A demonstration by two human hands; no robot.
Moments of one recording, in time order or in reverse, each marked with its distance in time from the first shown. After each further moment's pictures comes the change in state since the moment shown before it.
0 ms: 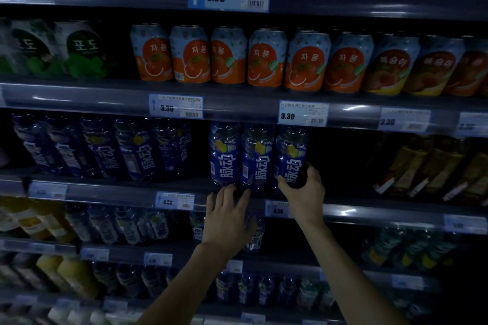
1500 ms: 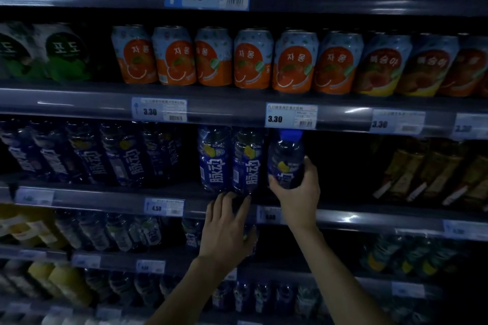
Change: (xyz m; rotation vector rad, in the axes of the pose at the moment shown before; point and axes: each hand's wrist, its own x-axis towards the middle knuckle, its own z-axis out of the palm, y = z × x) left_hand -0.003 0.019 0.008 -0.015 0.103 0.029; right_hand 0.006 -0.004 0.000 0.178 0.075 -0.137
